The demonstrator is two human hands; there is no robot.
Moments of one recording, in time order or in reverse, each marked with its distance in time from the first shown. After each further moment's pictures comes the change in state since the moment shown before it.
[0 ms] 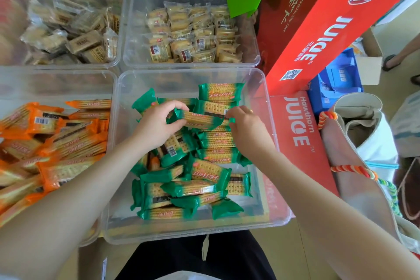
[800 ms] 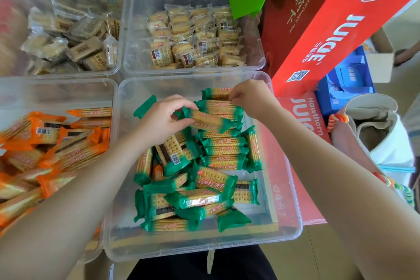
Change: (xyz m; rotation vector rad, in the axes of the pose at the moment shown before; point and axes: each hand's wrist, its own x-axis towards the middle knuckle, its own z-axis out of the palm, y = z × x) left_hand 0.024 0.000 -0.010 0.029 -0.049 0.190; right_hand 0.081 0.004 -0.031 -0.081 -0.100 -0.036
